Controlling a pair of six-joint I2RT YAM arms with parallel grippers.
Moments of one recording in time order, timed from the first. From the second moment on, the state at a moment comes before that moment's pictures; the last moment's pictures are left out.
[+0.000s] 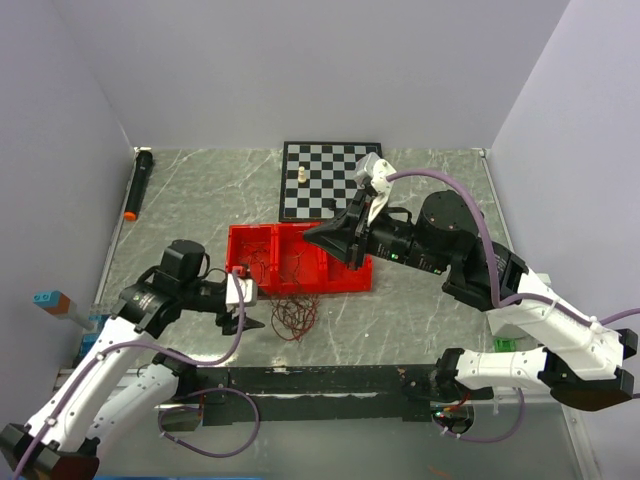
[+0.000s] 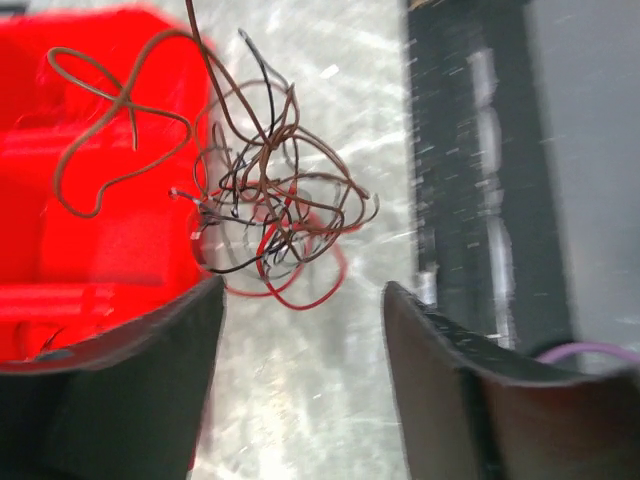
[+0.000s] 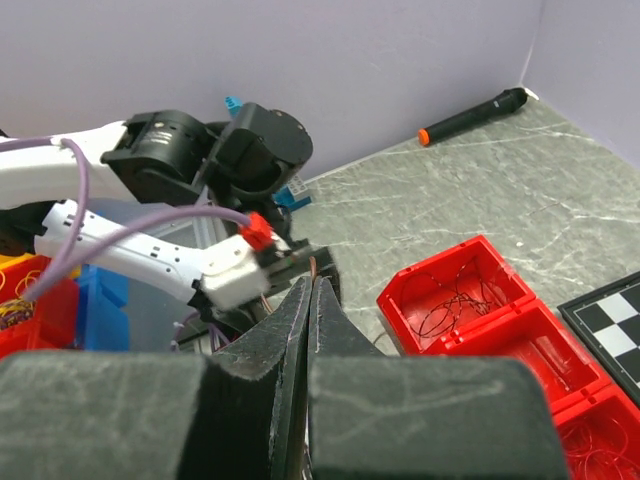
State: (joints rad) left arm -0.45 0.72 0.76 -0.81 0.91 0.76; right arm 1.07 1.07 1.47 -0.40 -0.14 0.17
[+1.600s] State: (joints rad) left arm -0.46 0.72 0.53 -0.63 0.70 0.92; right arm 1.07 0.93 1.63 -0.52 0.09 0.05
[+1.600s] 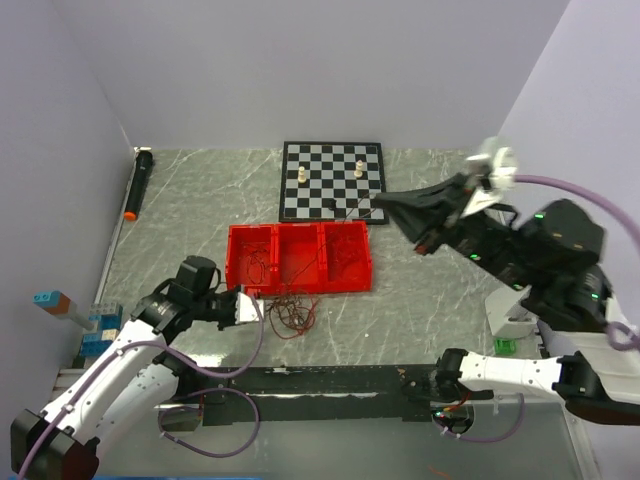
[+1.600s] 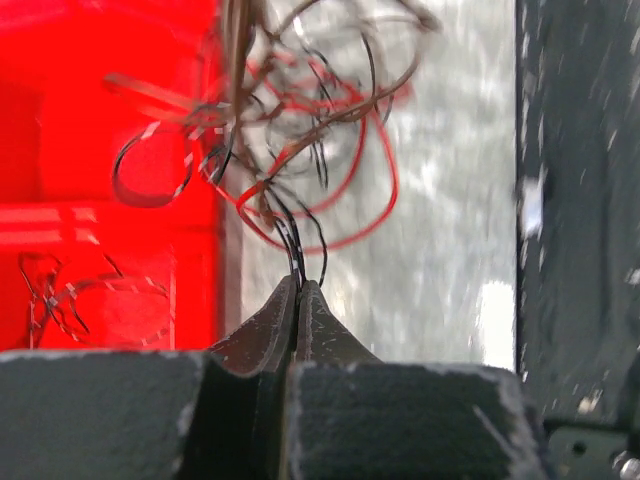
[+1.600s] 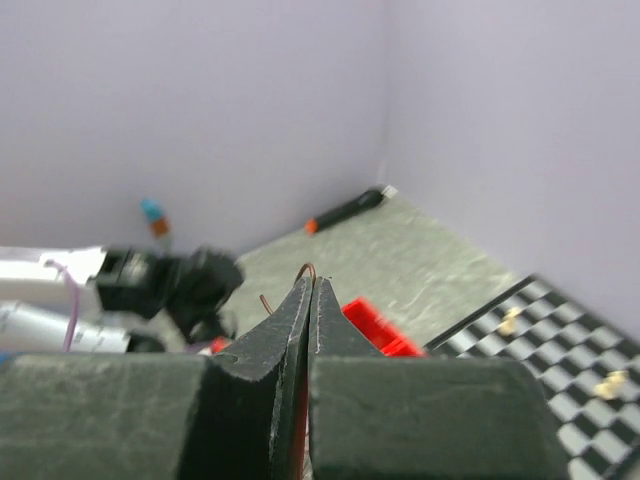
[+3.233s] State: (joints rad) left arm -0.45 0.63 0.28 -0.66 0.20 1.48; right arm 1.07 0.78 1.82 0.12 0.71 -0.62
